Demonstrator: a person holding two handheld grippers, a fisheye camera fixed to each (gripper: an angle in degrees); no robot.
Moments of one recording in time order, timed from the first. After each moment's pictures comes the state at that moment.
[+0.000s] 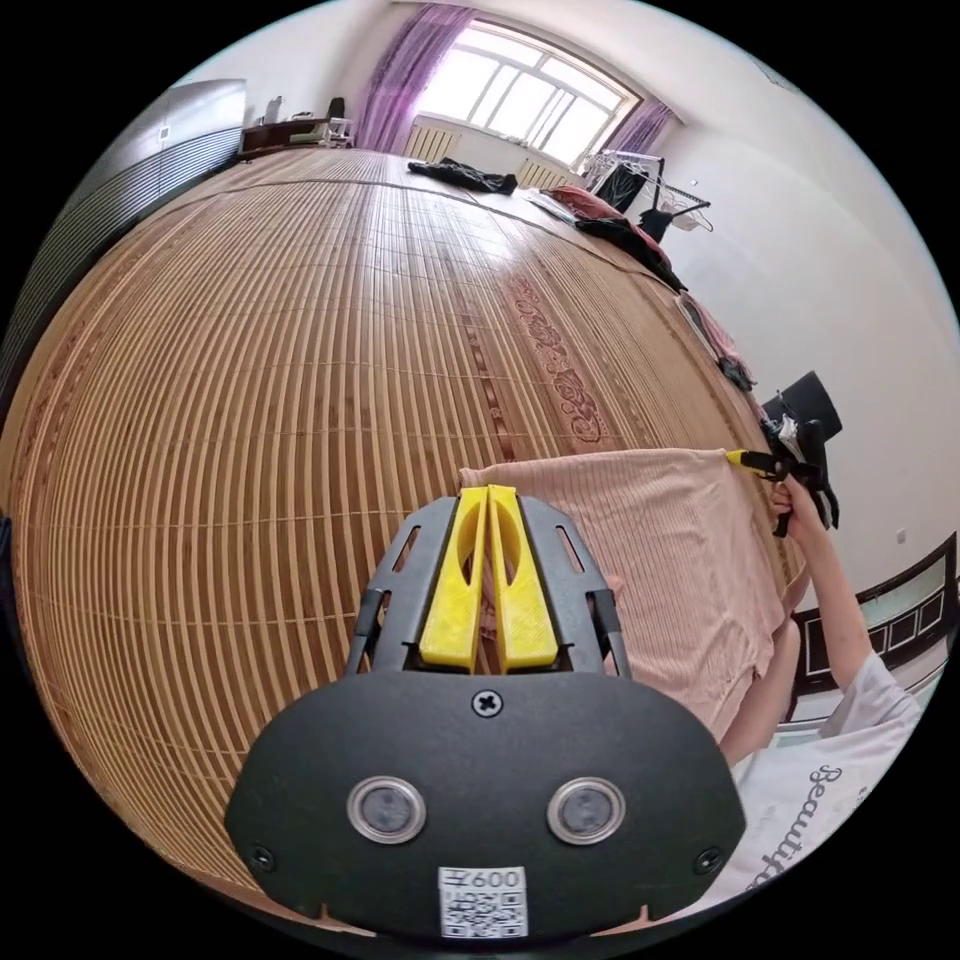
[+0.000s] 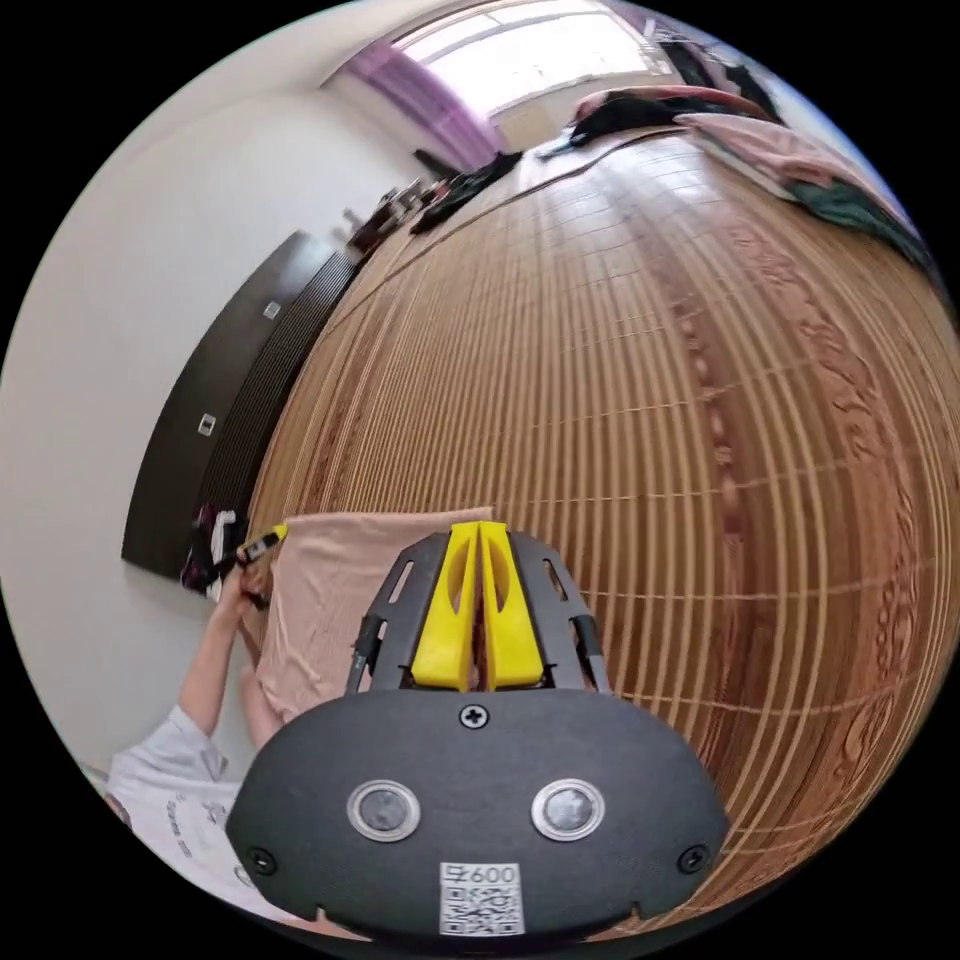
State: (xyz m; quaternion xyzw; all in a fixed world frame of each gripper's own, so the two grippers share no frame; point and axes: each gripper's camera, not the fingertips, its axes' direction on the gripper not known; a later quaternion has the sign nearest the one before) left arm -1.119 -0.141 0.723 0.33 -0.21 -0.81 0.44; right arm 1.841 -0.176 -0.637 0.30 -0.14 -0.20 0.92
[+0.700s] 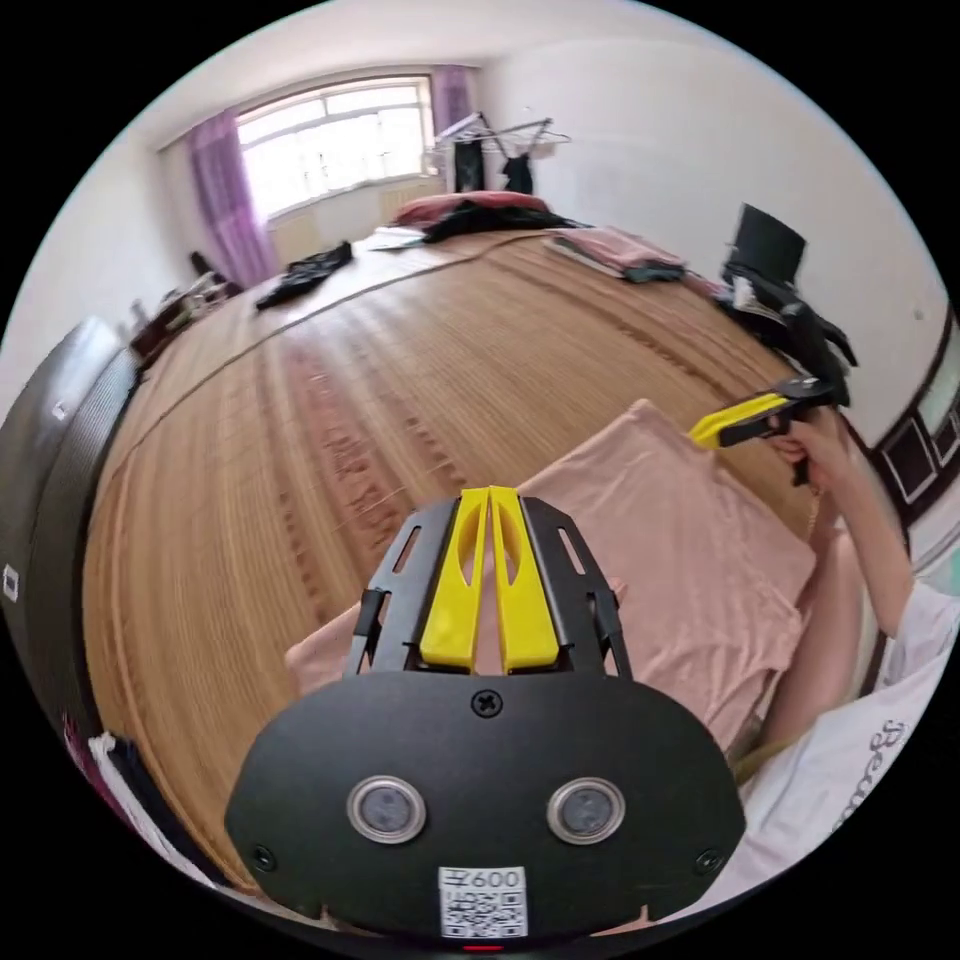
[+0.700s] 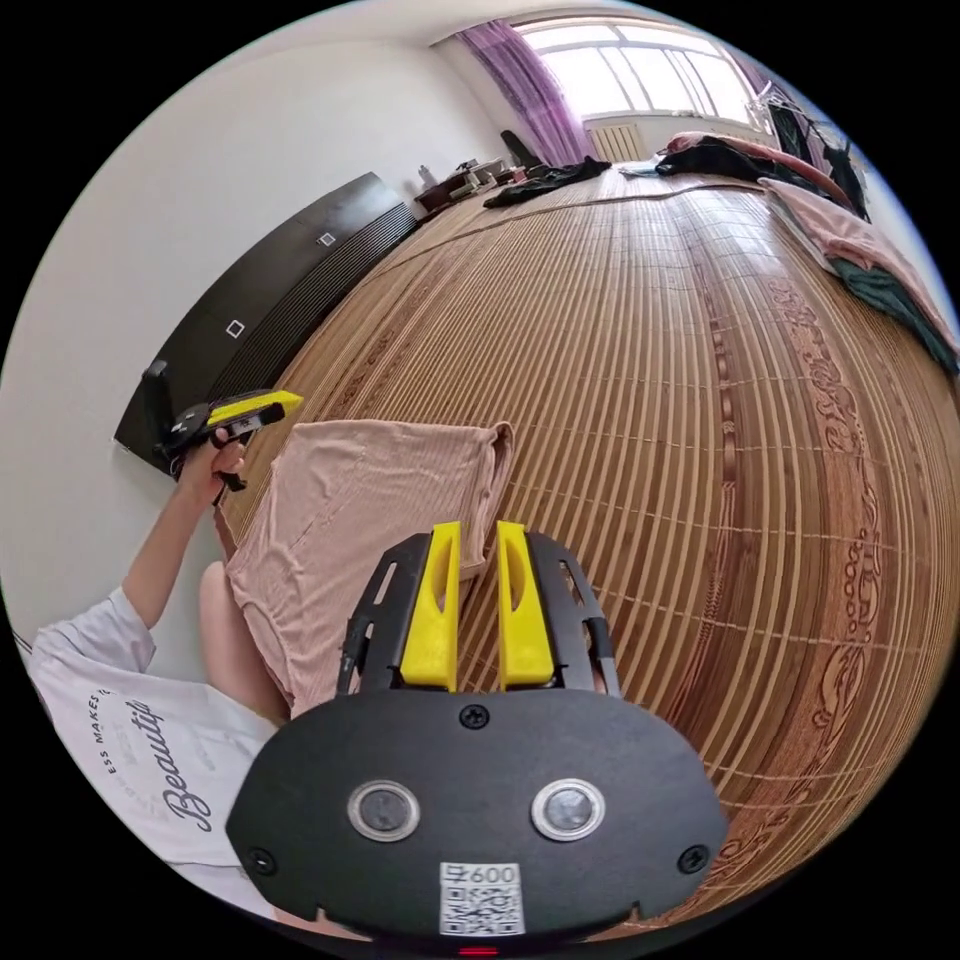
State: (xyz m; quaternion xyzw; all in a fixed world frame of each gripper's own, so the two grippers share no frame) left arm -1.319 -0.378 0.597 0.26 -0.29 -0.68 0.62; right arm 1.824 -0.079 -0.596 0.24 -0.07 -0.38 0.89
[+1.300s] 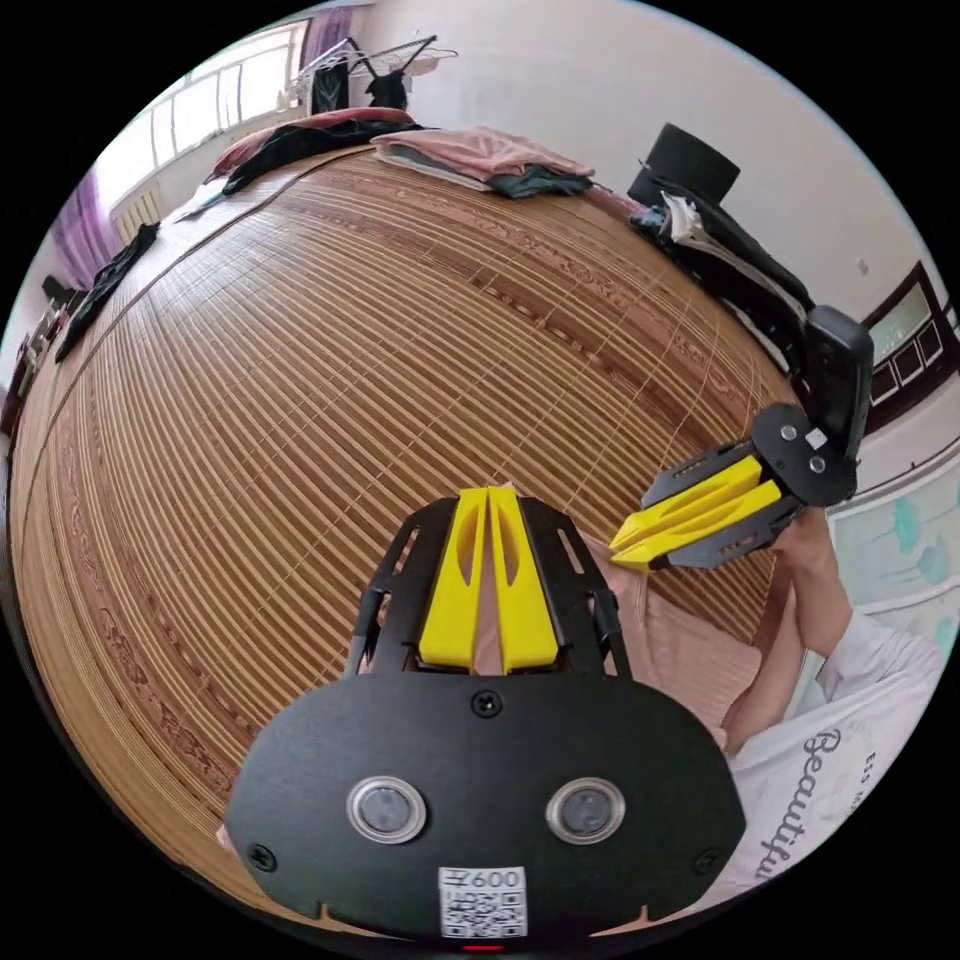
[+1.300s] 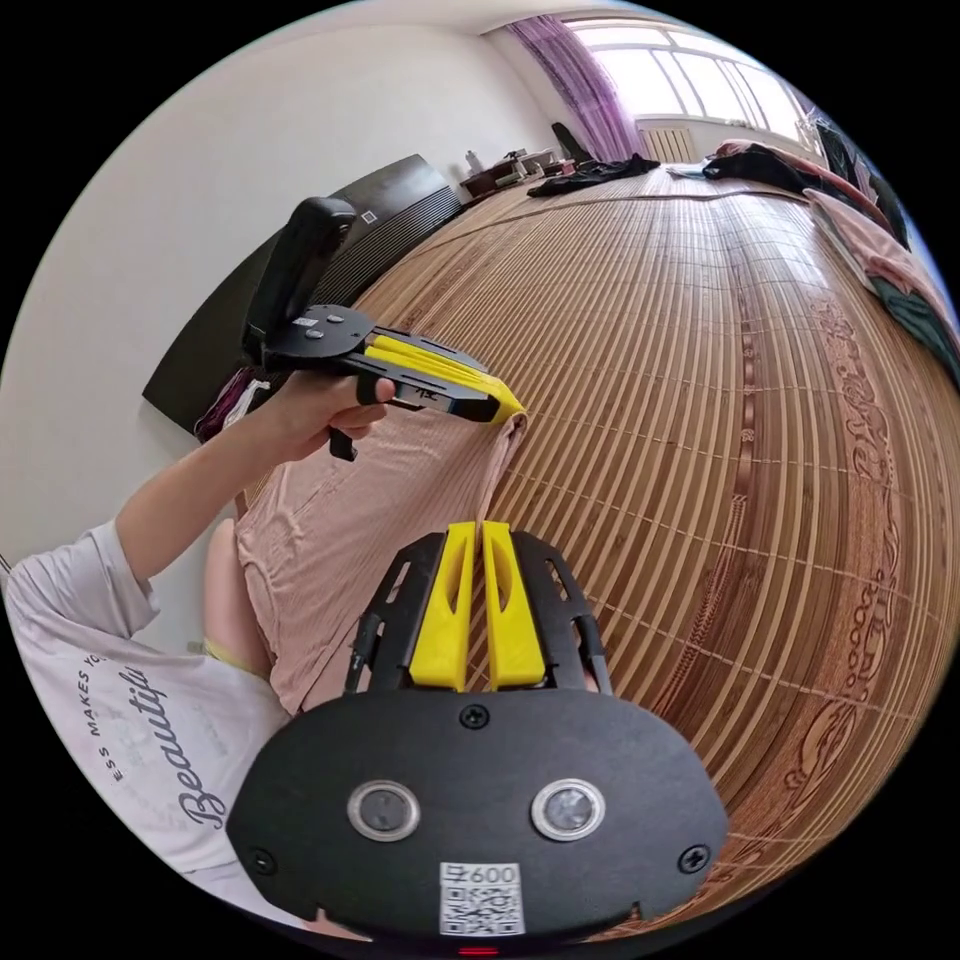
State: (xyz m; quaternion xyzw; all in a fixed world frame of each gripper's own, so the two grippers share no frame) left arm -1.576 -0.480 0.612 0.22 -0.16 -0.65 0.71; right arm 1.848 -0.072 -0.580 0.22 -0.07 -0.43 0.87
